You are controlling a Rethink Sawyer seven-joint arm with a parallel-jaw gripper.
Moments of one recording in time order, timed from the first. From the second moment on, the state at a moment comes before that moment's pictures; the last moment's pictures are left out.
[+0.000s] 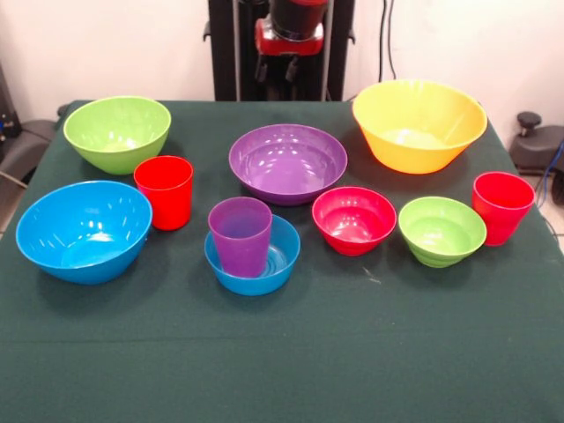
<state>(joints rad) -0.47 -0.61 0.36 2.16 -1.02 0.63 2.32</state>
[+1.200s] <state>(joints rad) -0.40 -0.67 0.38 2.16 -0.68 0.62 2.32</state>
